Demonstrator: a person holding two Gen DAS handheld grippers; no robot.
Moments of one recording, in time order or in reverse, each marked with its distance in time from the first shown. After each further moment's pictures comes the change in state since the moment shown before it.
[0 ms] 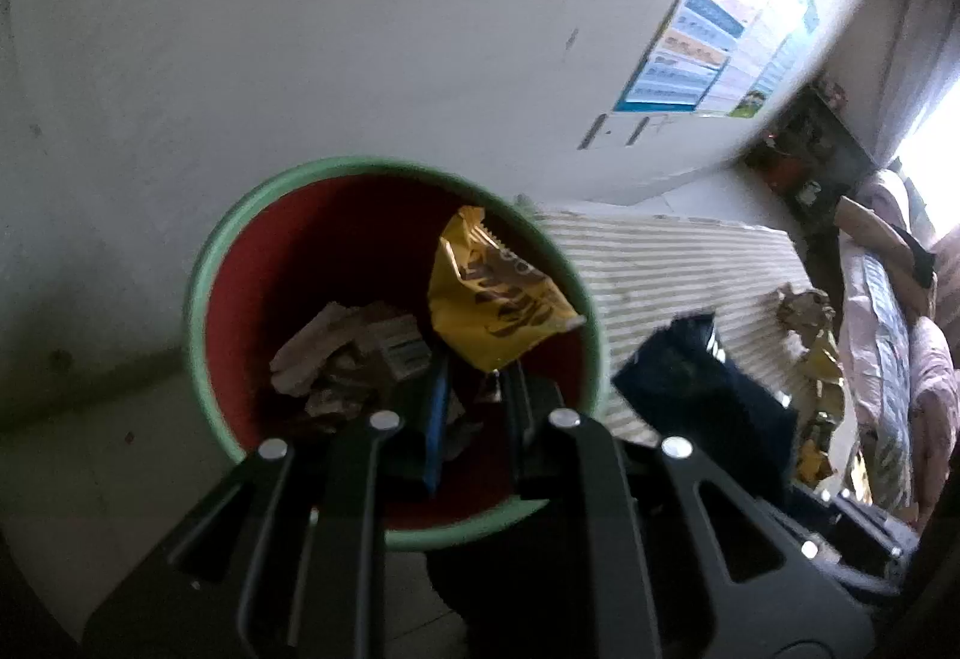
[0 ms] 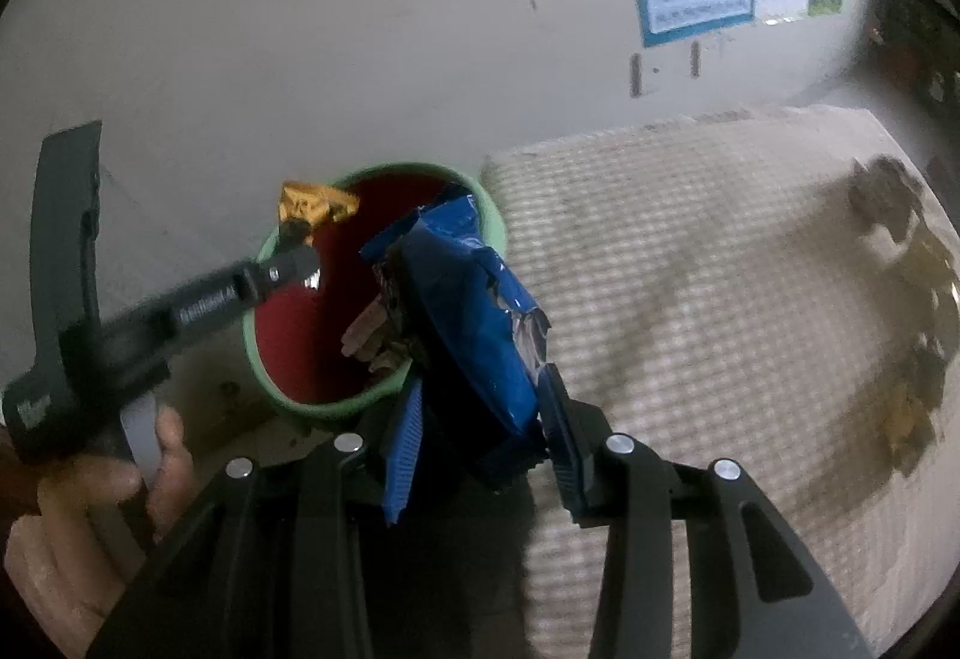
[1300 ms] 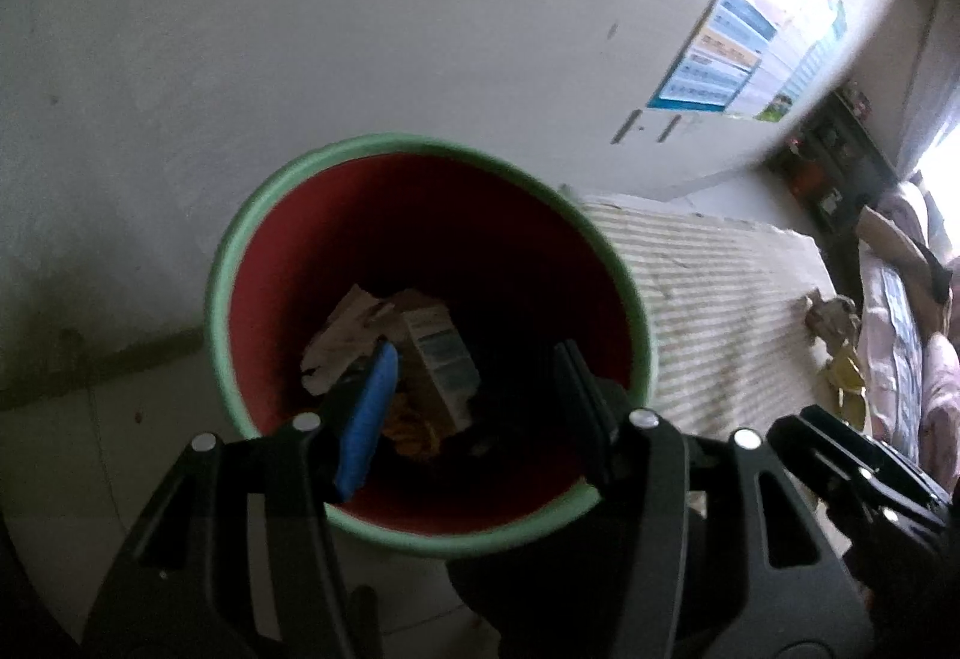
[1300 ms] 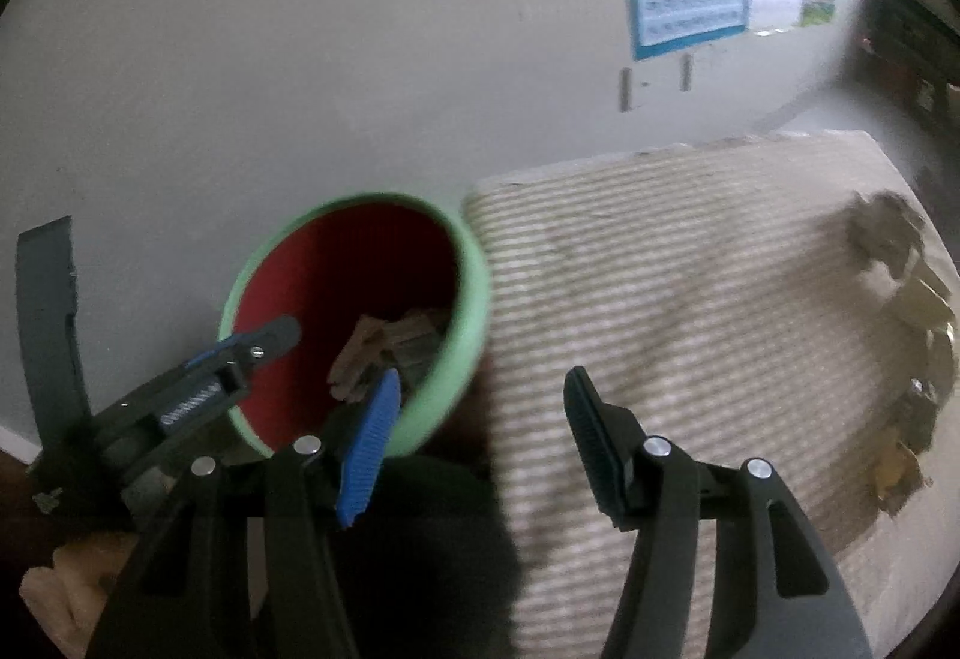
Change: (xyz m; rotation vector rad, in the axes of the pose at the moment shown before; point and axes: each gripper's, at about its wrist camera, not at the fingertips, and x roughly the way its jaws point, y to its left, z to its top) left arm 0.009 0.009 -0.003 -0.022 0.016 0.036; right arm 0.008 -0.013 0.021 0.031 -0.020 -0.059
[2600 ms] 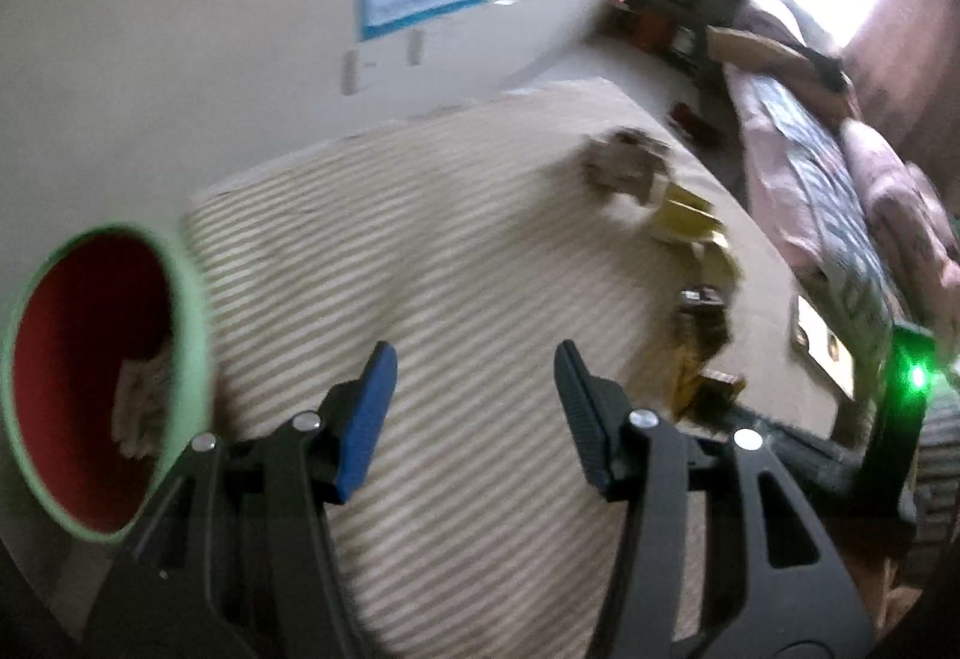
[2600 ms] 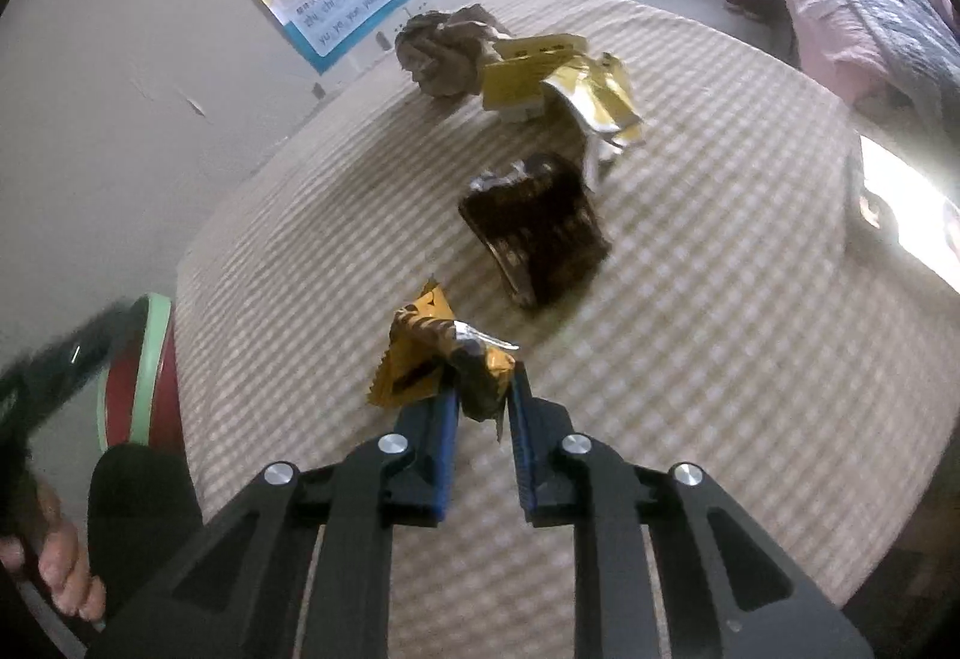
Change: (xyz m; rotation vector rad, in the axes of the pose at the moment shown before) left arm 0.018 -0.247 -0.059 0.470 0.112 -0.222; right arm -0.069 -0.242 -0.114 0.470 -0.047 -0.139
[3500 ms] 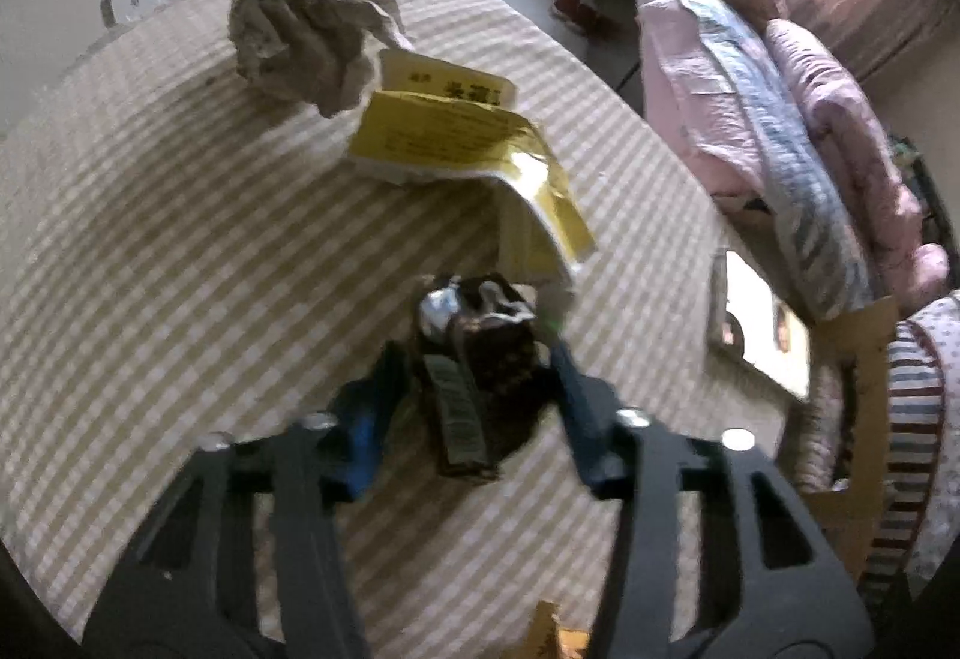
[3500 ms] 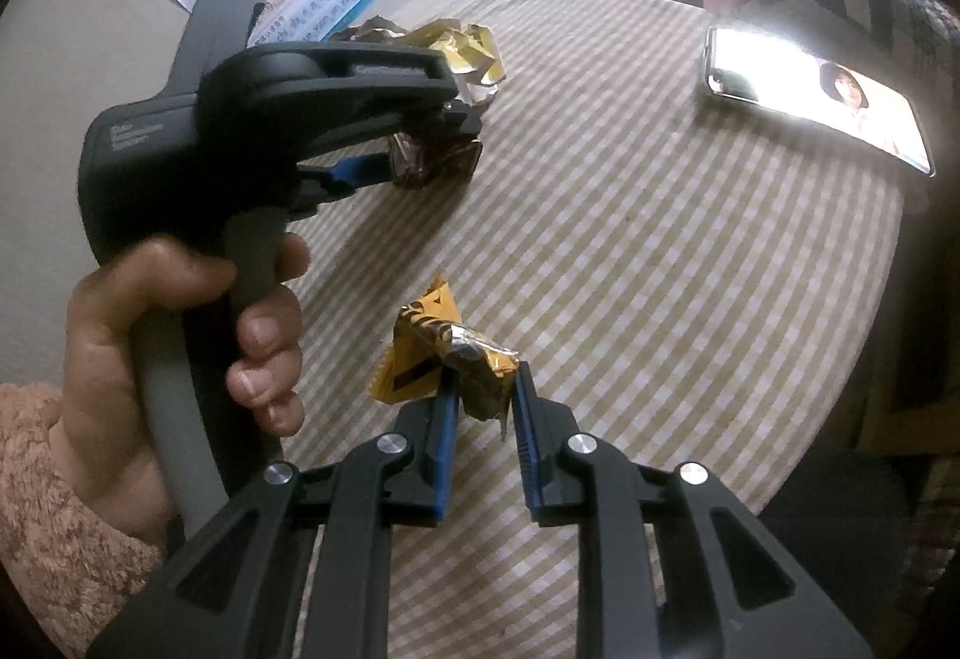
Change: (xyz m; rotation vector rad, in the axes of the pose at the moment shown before) left arm 0.153 -0.156 0.020 0.082 0.230 -0.228; right arm -0.043 -0.049 -0.048 0.143 -0.002 0.013
